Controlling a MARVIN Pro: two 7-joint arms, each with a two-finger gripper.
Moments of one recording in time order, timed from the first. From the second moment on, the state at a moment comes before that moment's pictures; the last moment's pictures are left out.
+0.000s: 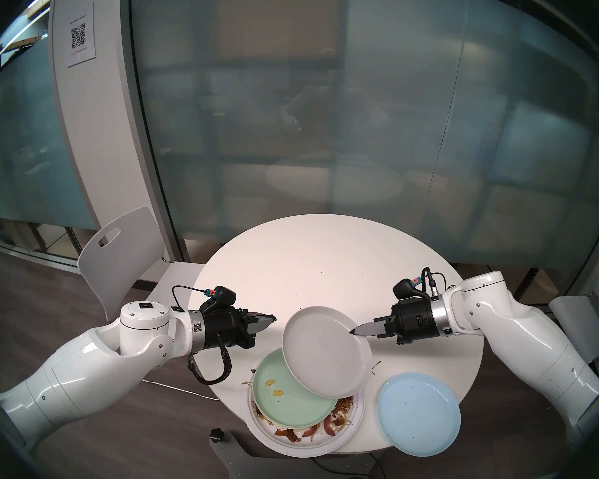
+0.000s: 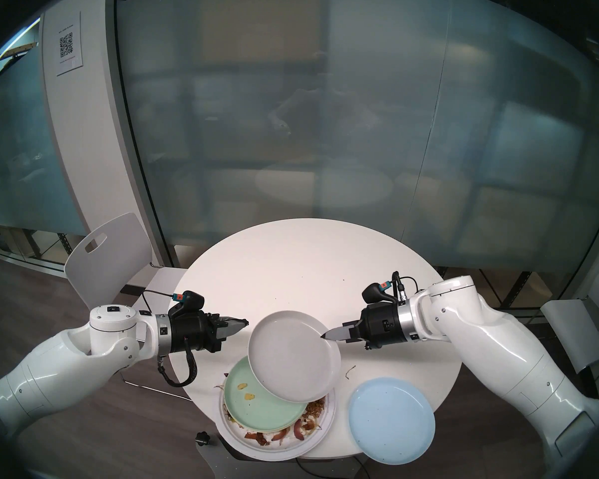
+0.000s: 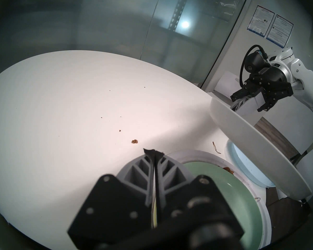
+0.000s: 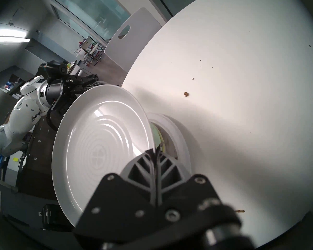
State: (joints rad) left arm 1.54 -0.65 -1.09 -1.86 -0.96 0.38 -0.37; right arm -1.41 -0.67 1.17 -1.81 1.15 0.96 0.47
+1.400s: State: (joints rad) left arm 1.54 -0.65 -1.09 -1.86 -0.96 0.38 -0.37; right arm -1.03 -0.73 0.69 -1.66 1.13 0.96 0.48
